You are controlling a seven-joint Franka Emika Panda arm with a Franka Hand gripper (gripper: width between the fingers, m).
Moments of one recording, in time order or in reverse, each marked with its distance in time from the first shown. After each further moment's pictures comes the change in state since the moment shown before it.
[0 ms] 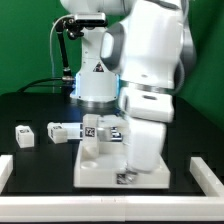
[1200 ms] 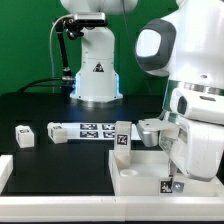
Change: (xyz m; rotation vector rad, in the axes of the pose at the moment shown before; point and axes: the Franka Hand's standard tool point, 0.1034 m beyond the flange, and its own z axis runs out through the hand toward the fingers) arm 0.046 0.043 -0.015 -0.005 -0.016 0.076
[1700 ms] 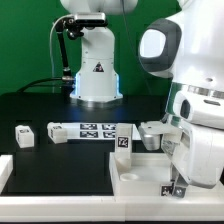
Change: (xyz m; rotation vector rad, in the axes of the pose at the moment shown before) arm -0.001 0.010 0.005 0.008 -0.014 0.015
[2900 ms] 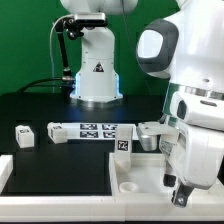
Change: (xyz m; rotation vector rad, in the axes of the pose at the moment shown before) arm -0.007 0.000 0.001 0.002 -0.003 0.008
